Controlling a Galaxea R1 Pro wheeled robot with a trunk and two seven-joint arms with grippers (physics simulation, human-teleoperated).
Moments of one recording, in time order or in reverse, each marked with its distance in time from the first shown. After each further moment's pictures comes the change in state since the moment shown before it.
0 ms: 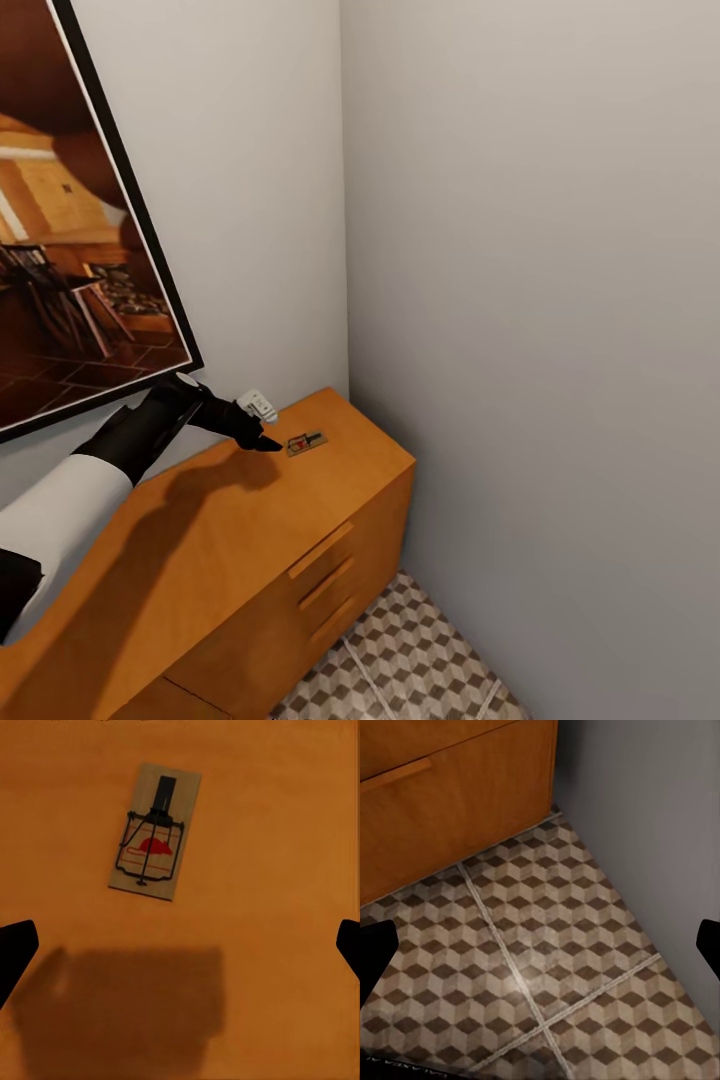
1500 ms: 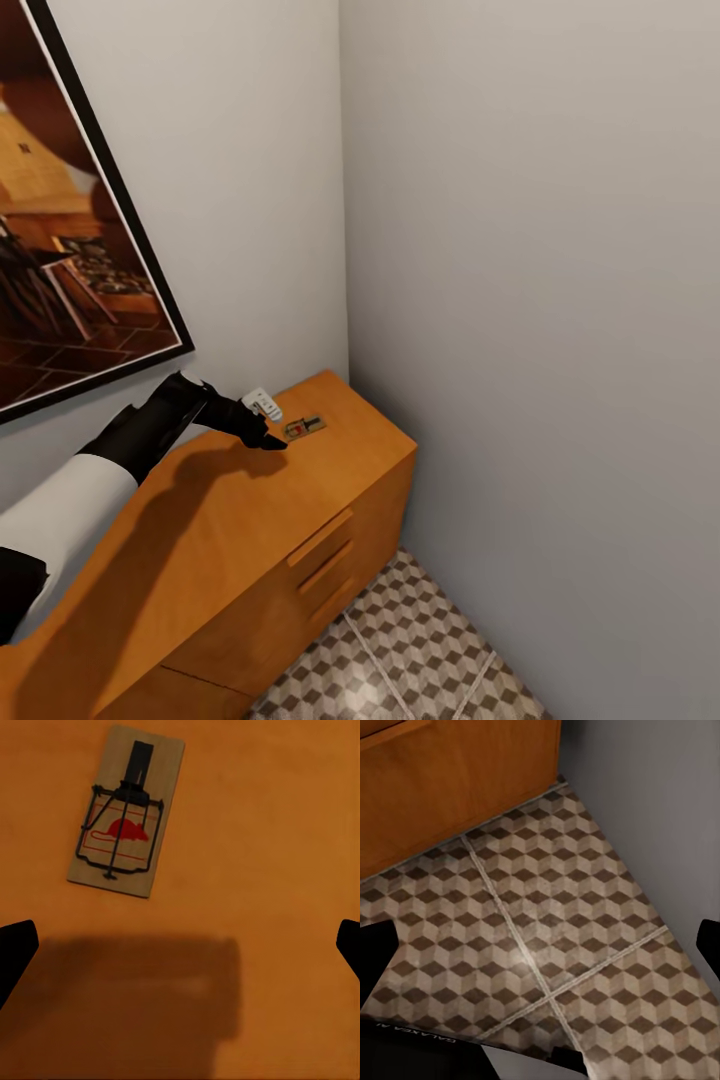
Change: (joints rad) left arm 0.000 -0.016 0.005 -0.008 0.000 0.000 0.001; right arm 0.000 0.001 0.000 0.000 0.000 0.000 0.000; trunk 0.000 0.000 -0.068
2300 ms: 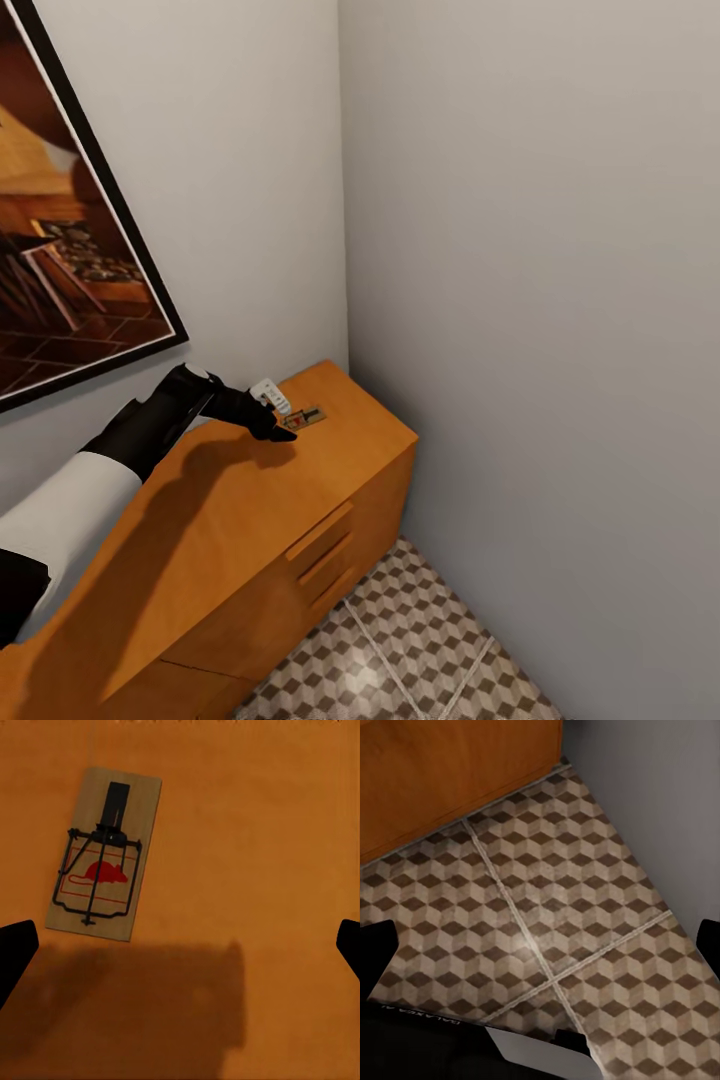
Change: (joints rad) left arm 0.000 -0.013 0.001 -0.078 0.002 0.004 -0.001; right arm 0.000 0.000 0.000 0.000 0.000 0.000 0.000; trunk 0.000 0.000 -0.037
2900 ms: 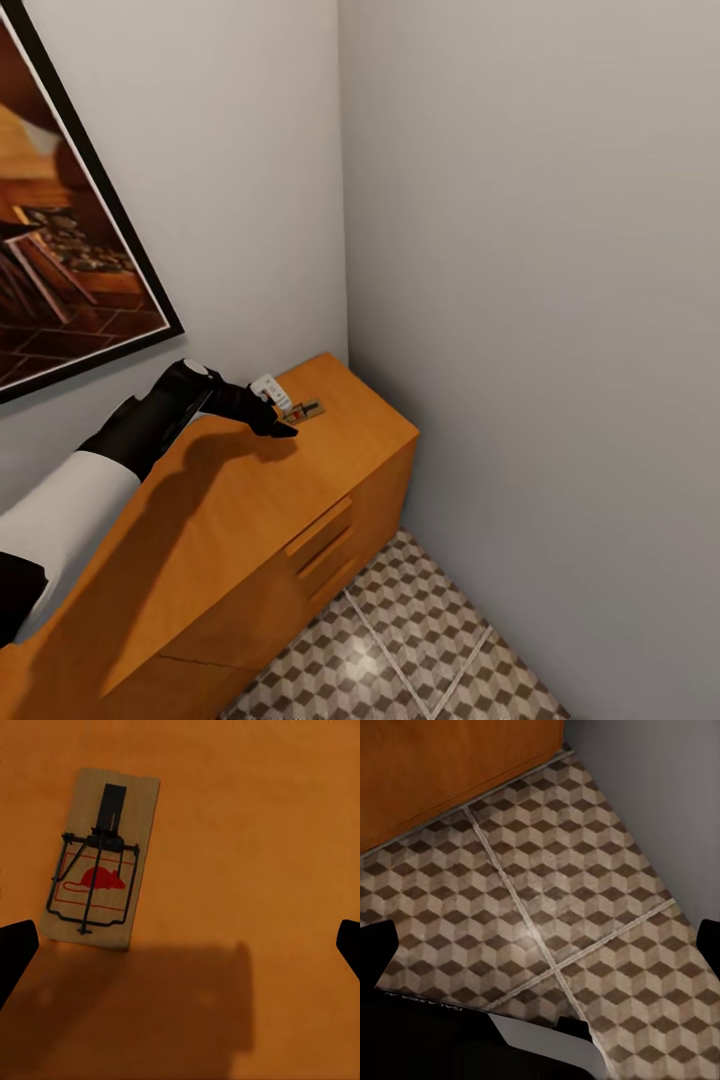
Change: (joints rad) left arm 0.000 0.004 0.003 -0.038 -0.001 0.002 0.000; right arm 0.000 0.000 0.000 0.000 0.000 0.000 0.000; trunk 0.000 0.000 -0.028
